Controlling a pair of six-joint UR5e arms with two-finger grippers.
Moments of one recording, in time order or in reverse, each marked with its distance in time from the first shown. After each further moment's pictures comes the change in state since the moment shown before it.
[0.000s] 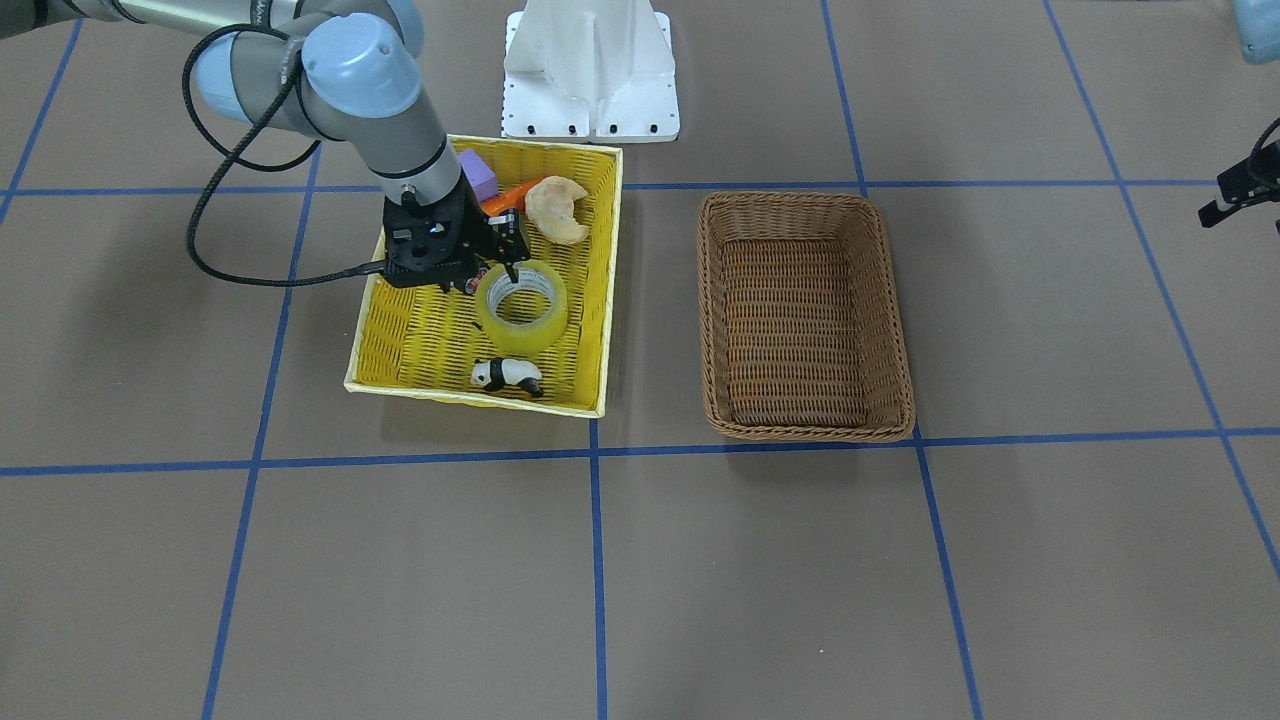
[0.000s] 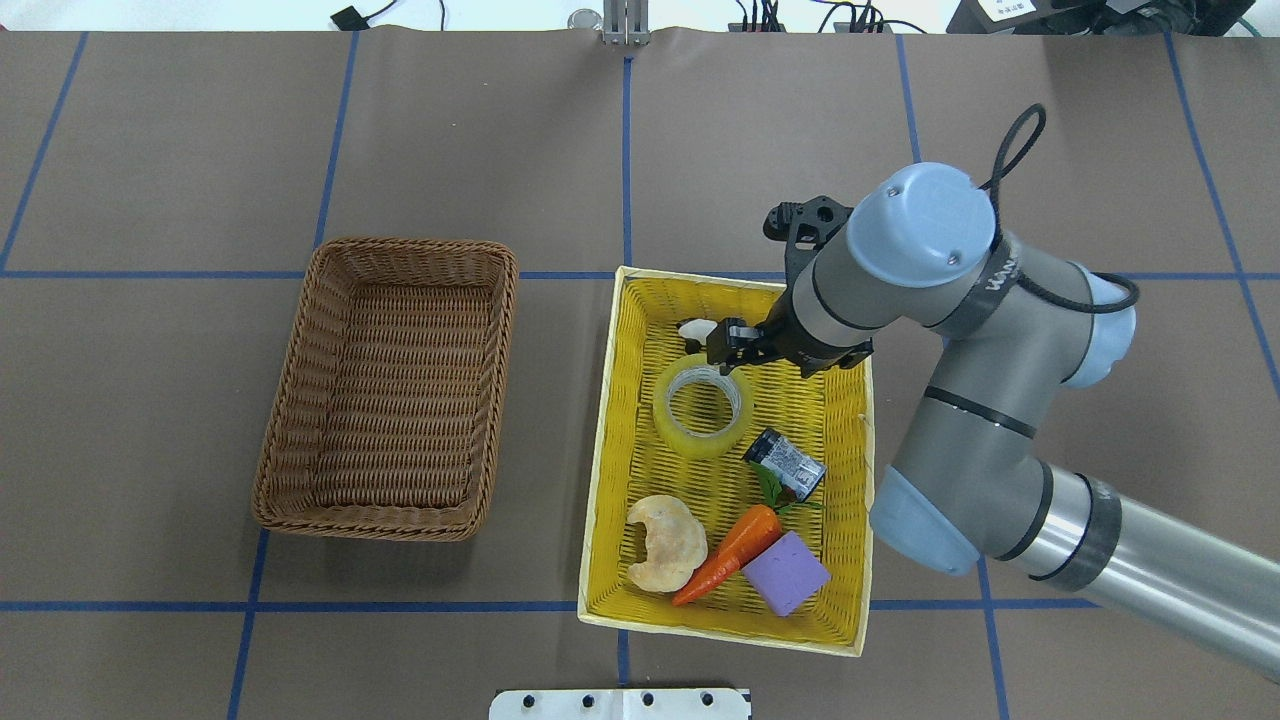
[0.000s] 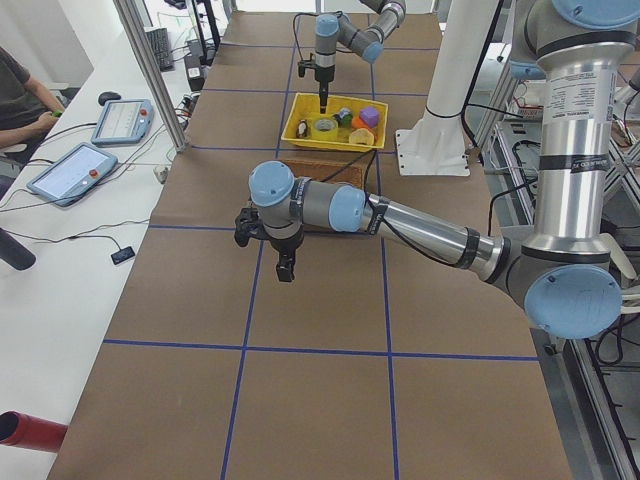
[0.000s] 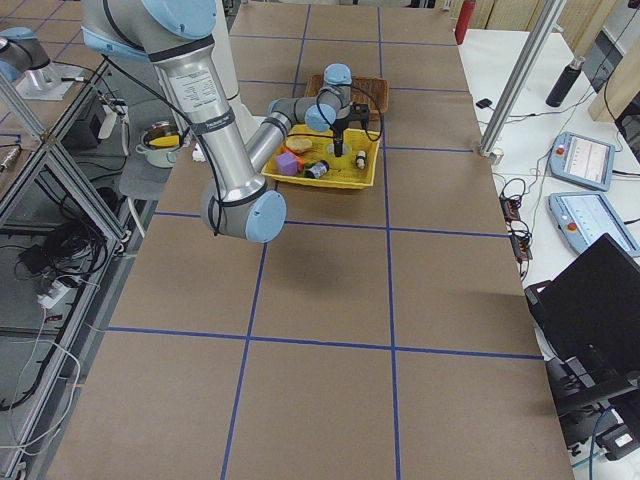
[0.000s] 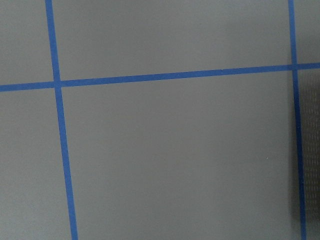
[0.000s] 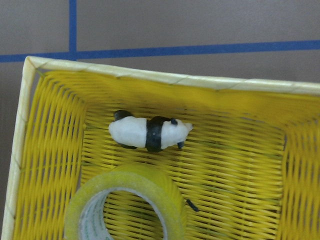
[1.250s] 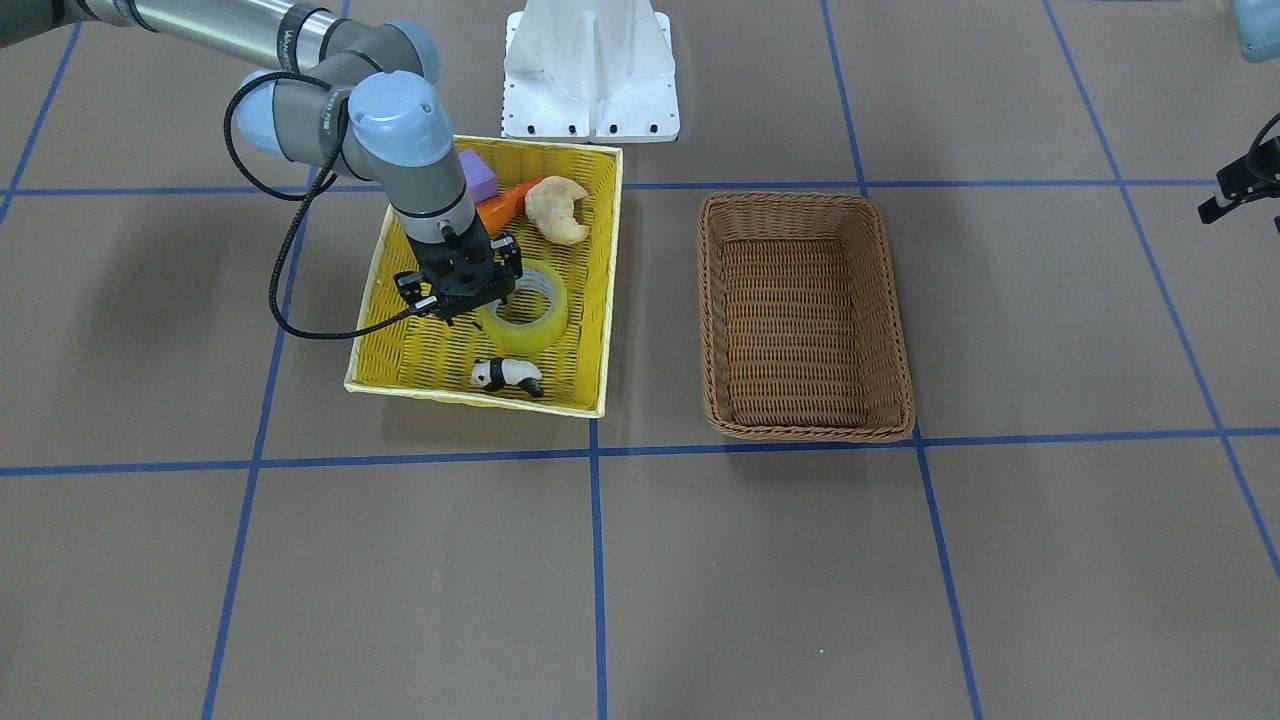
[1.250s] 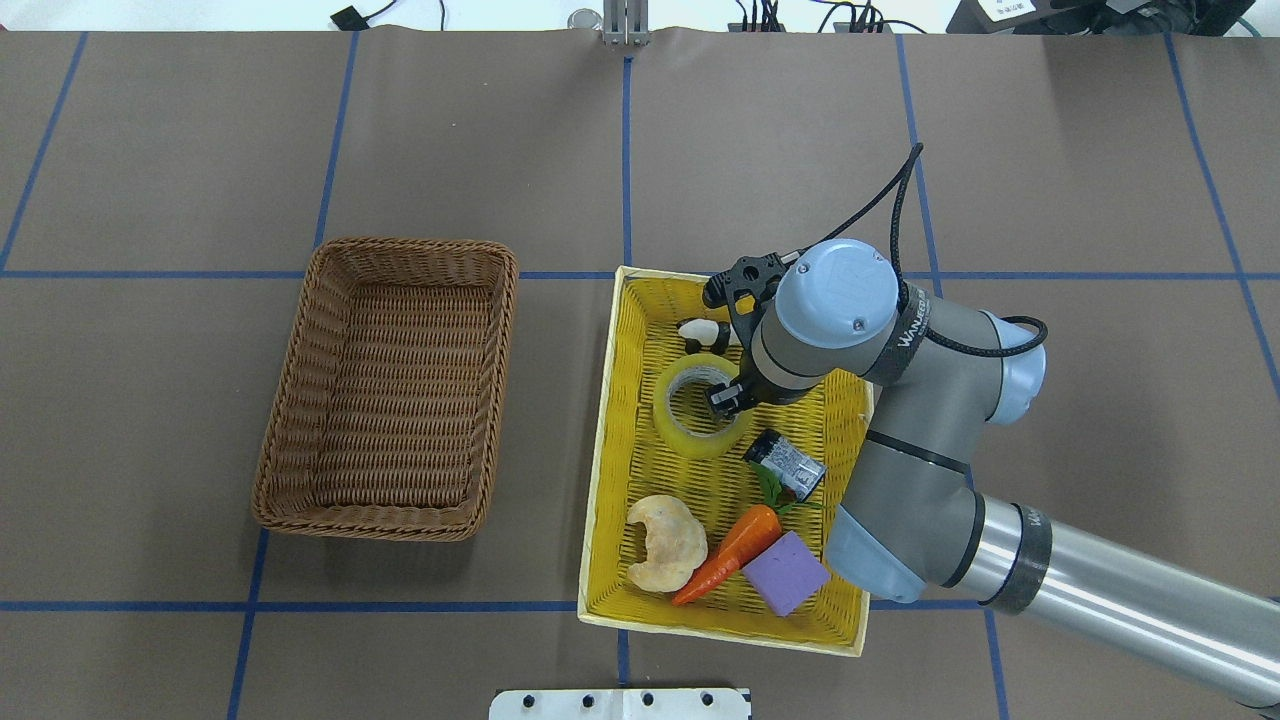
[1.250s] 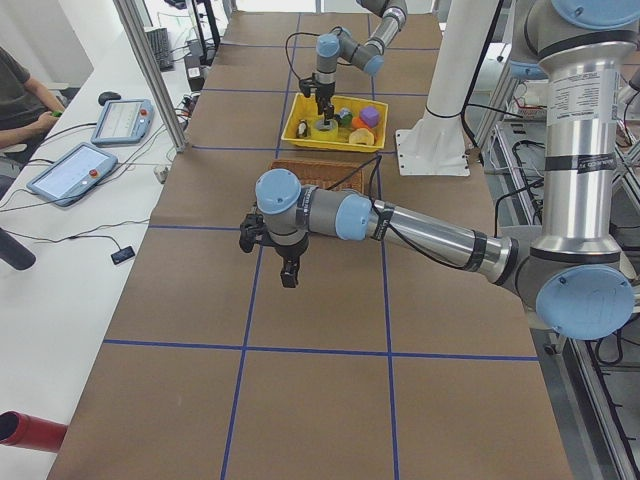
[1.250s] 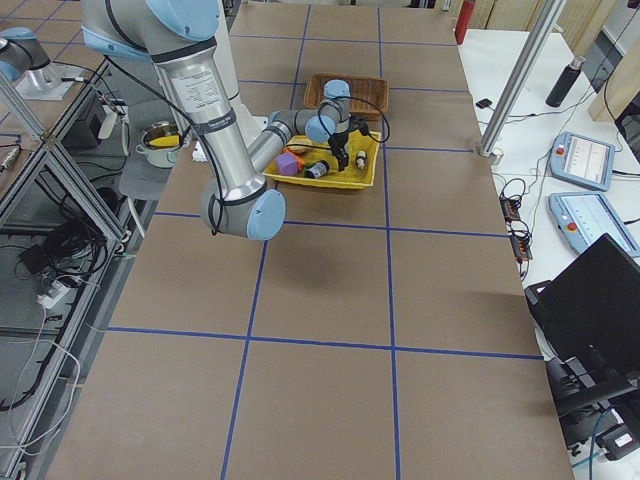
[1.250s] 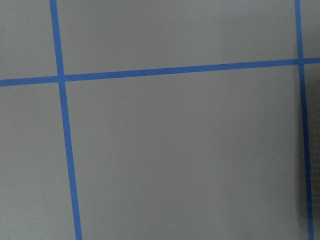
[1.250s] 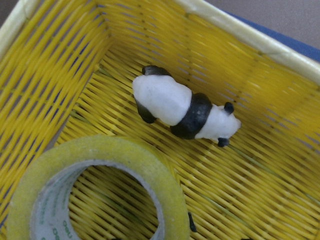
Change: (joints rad) left arm 0.000 0.032 -0.005 -0.039 -0.001 -0.007; right arm -0.023 0.004 -0.105 0.013 -0.062 -0.343
